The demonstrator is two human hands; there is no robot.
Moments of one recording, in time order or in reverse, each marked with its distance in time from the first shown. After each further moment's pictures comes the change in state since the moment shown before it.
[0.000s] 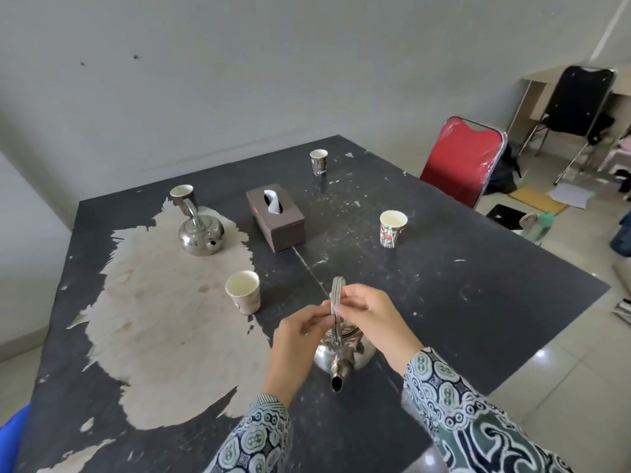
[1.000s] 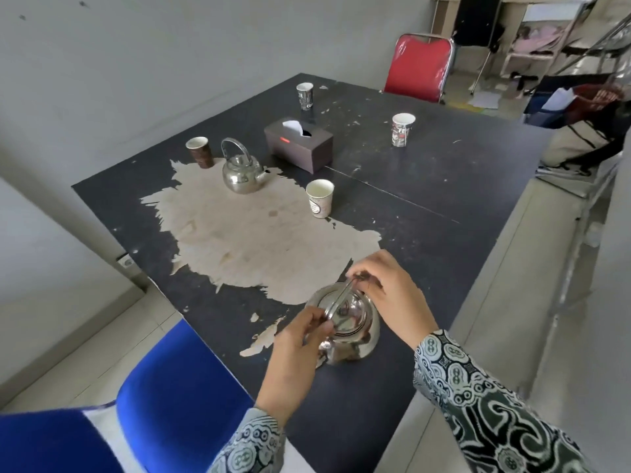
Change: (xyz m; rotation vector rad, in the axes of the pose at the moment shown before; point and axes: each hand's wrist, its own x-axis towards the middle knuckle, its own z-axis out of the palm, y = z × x) left_hand -0.175 -0.090 -0.324 0.127 -0.382 -0.033; right_hand -0.141 0.001 0.330 -0.636 0.467 -0.117
